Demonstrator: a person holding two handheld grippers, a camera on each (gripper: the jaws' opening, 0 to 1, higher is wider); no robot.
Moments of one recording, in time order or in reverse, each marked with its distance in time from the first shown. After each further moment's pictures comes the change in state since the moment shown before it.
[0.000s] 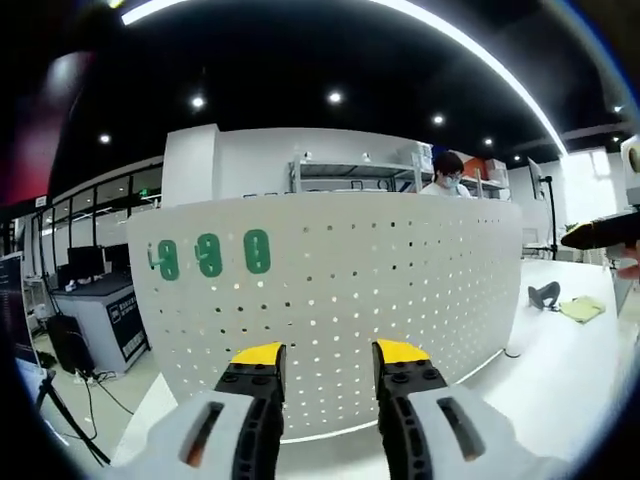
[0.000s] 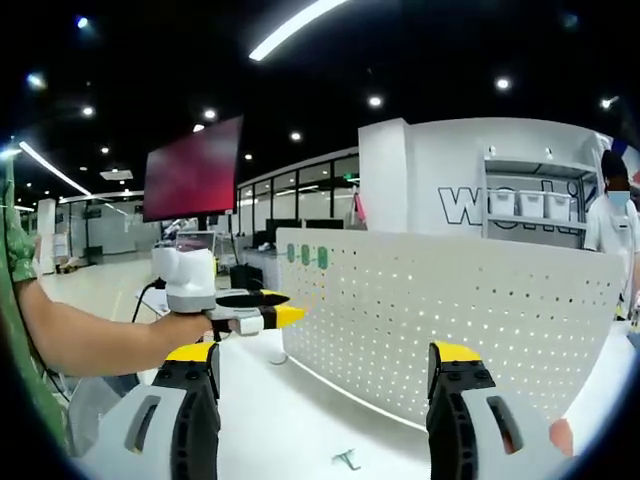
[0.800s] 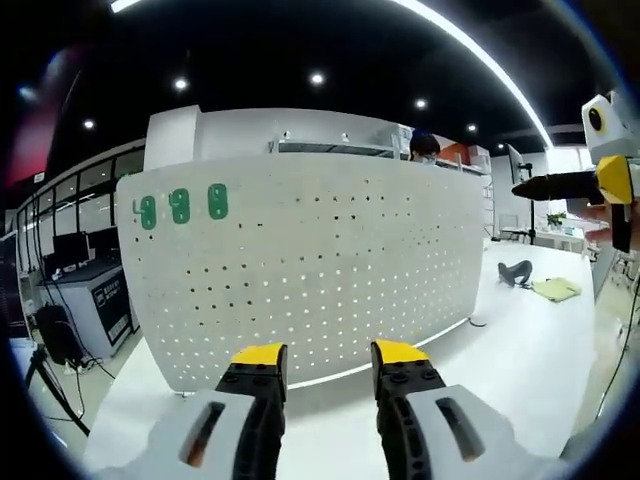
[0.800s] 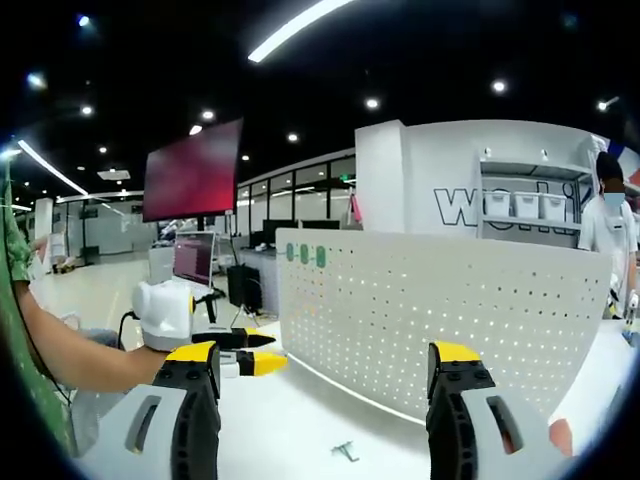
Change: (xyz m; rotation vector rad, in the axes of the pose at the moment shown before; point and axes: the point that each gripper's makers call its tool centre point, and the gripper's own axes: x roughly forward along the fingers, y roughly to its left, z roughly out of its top) left arm -0.042 -0.053 -0.051 0.001 0.095 -0.089; right arm -0.019 0.002 -0.003 -0.001 -0.002 -0.019
